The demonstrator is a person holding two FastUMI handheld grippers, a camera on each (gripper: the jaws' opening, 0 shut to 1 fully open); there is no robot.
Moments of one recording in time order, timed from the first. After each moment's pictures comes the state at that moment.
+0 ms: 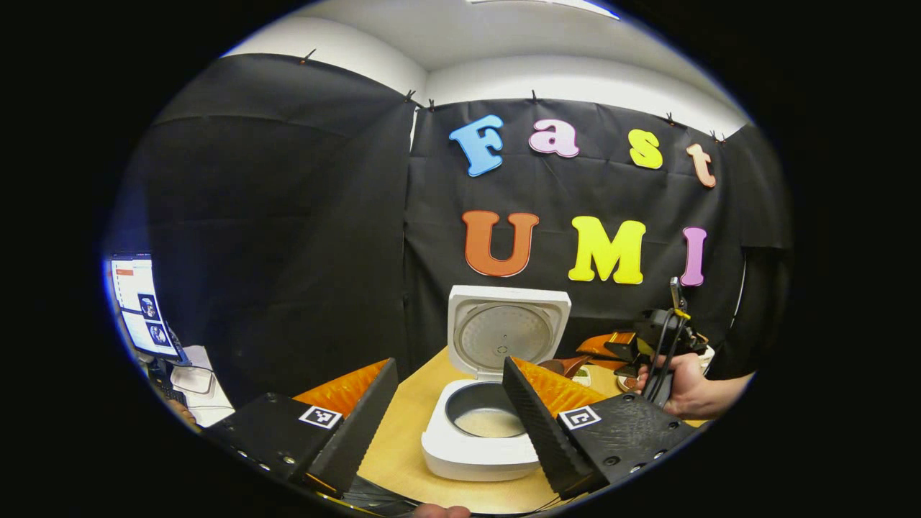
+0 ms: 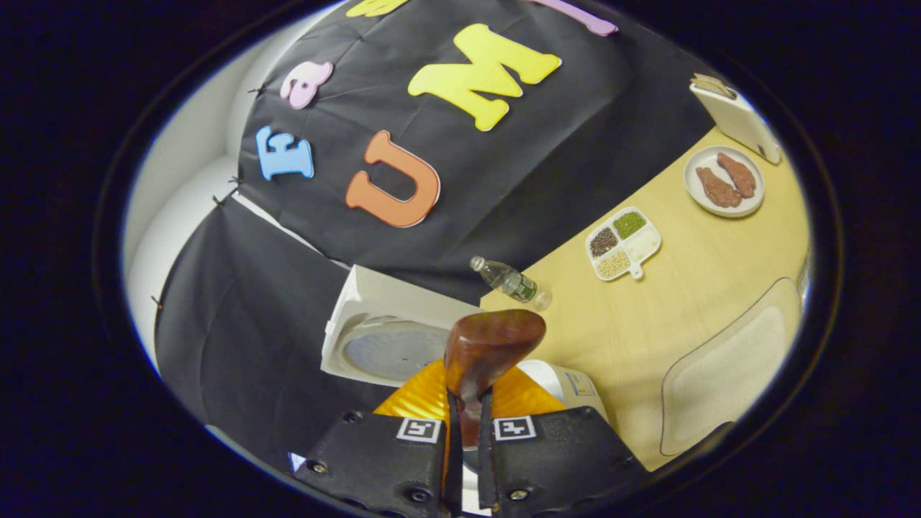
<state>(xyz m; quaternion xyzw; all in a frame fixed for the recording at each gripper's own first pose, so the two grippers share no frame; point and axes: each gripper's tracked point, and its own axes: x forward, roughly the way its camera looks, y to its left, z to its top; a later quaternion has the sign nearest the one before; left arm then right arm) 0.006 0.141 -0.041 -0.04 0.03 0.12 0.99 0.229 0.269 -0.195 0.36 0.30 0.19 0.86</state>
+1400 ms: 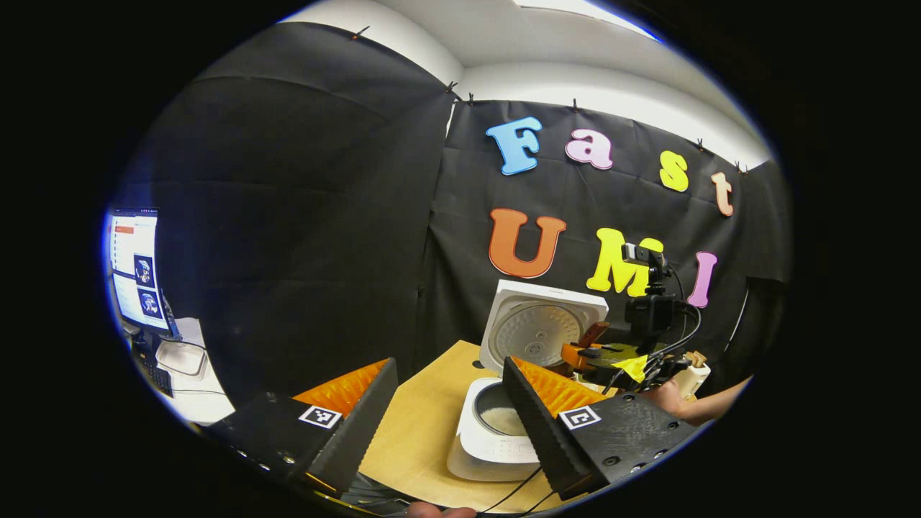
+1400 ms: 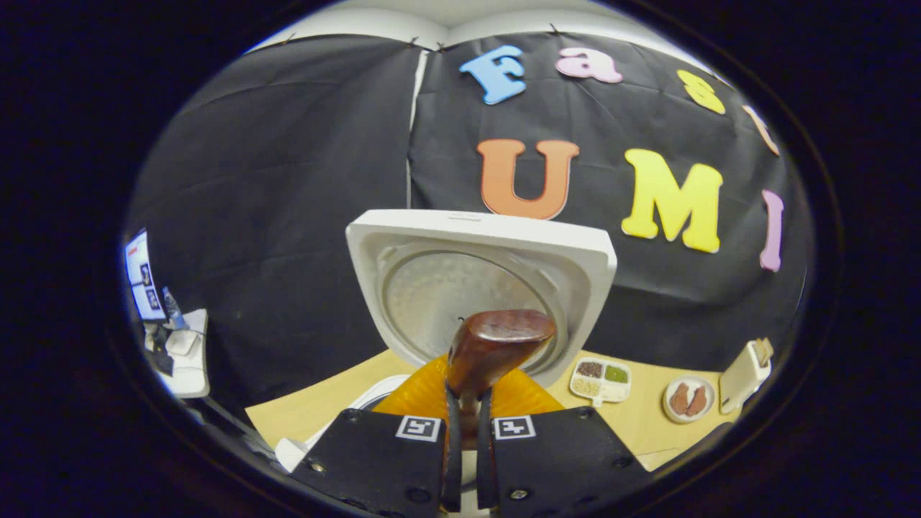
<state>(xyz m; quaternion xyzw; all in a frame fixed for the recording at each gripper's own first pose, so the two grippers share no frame) -0.004 0.205 -0.065 -0.10 0.03 0.13 0.99 0.199 0.371 -0.179 -0.13 0.14 0.25 0.95</state>
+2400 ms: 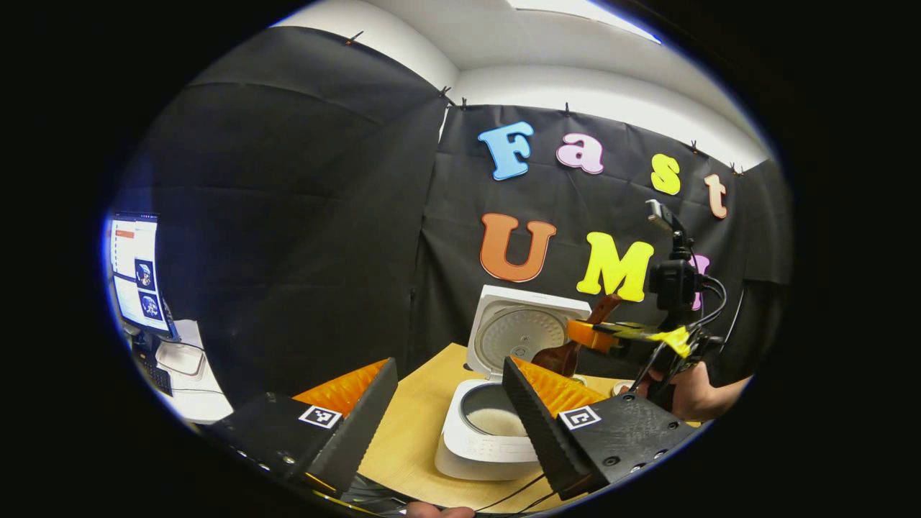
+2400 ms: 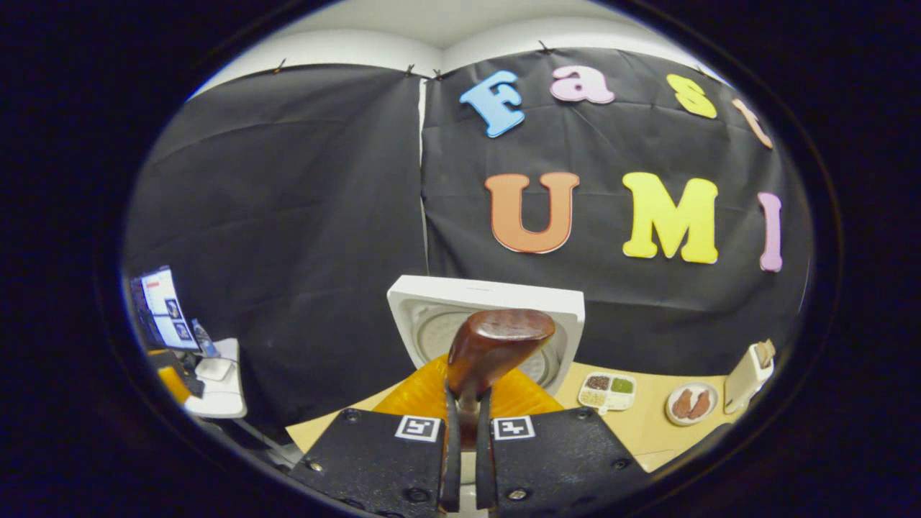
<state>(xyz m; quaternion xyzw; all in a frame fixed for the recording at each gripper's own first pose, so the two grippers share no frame) -0.013 0.173 -0.041 -0.09 0.02 0.11 0.99 0.155 0.349 -0.105 -0.01 0.14 0.27 0.95</state>
